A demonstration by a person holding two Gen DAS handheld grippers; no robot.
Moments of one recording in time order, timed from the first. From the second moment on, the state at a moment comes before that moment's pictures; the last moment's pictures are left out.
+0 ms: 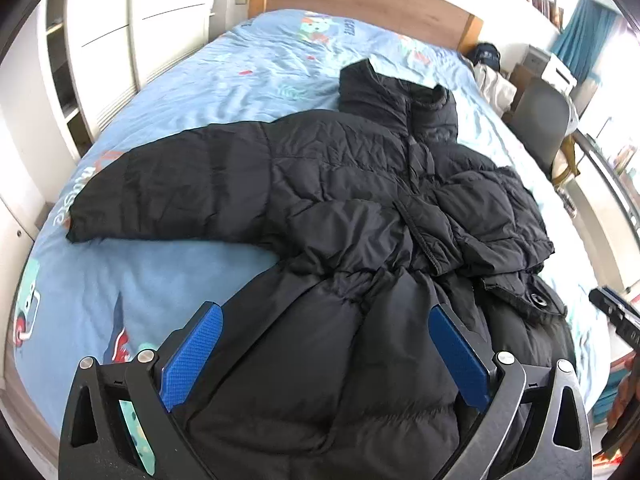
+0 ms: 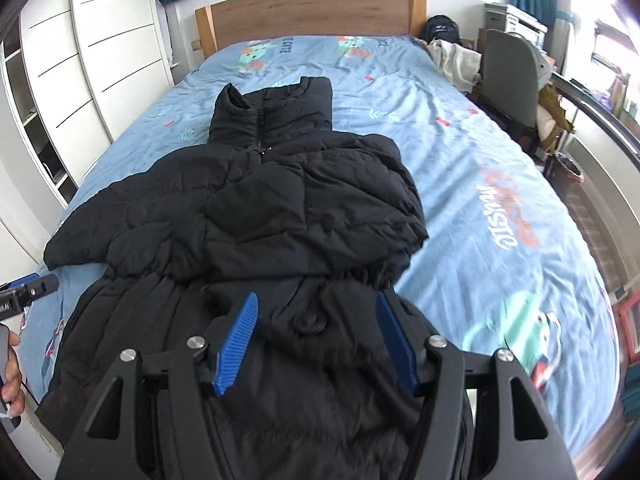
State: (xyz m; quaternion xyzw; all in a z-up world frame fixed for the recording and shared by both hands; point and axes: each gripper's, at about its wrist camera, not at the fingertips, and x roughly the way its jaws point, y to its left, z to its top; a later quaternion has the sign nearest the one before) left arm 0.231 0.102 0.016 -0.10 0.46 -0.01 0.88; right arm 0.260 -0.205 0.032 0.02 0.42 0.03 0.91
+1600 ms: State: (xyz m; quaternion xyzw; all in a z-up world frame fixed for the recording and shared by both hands) left arm 0.262 0.418 -0.120 -0.50 0.40 0.13 0.76; right arm 0.275 -0.189 0.007 0.04 0.42 -0.01 0.91
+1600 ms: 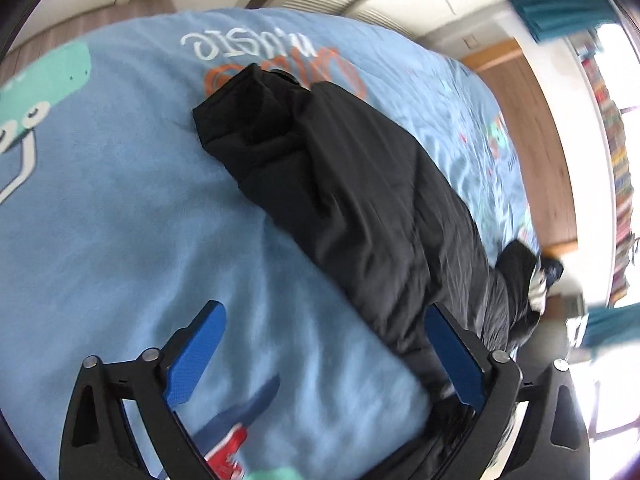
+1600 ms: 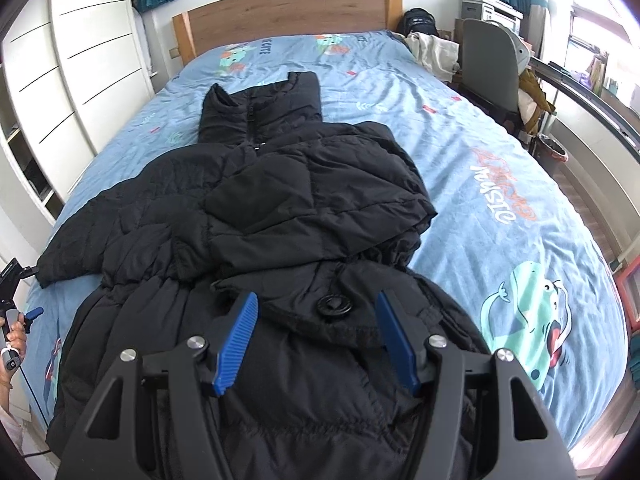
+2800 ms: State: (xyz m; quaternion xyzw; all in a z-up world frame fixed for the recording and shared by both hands) left arm 0.300 0.399 -0.028 -0.50 0.33 0.04 0.80; right arm 0.252 -0.239 0.014 0.08 0.40 -0.03 0.91
